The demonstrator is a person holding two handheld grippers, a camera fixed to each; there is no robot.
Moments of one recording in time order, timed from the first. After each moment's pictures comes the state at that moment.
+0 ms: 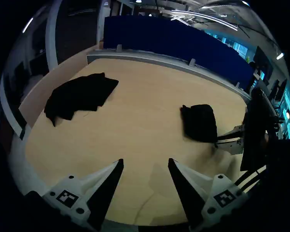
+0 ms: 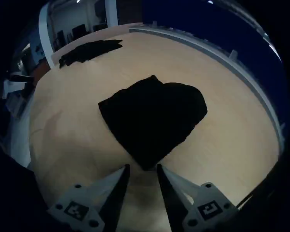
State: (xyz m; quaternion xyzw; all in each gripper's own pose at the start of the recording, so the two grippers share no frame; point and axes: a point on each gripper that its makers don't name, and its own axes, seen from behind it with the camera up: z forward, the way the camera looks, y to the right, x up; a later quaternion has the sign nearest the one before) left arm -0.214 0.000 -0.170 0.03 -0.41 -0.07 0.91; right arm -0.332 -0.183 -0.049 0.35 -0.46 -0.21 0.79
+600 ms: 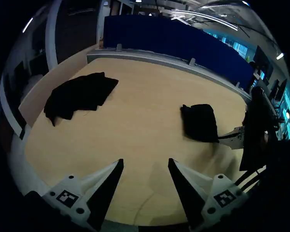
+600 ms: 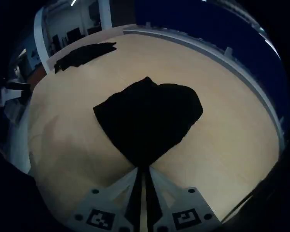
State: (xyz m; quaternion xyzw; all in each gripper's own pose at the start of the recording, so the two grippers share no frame) left arm -0.217 -0.001 -0.169 0.03 -0.41 -0.07 0.91; right arm -0.328 -0.185 -0.039 0.34 -0.46 -0.20 0.80
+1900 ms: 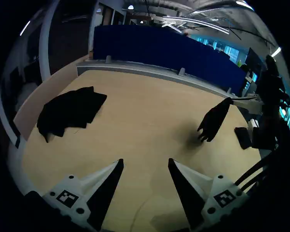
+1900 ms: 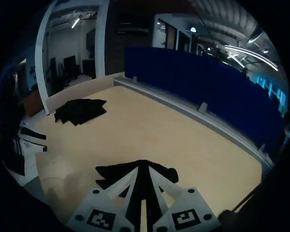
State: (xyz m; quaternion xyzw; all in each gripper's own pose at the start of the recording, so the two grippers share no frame) left arm -0.186 0.018 -0.135 -0.01 -0.37 -0.07 0.93; right arm -0.132 -0.206 0.045 0.32 -0.31 -0.16 0.88
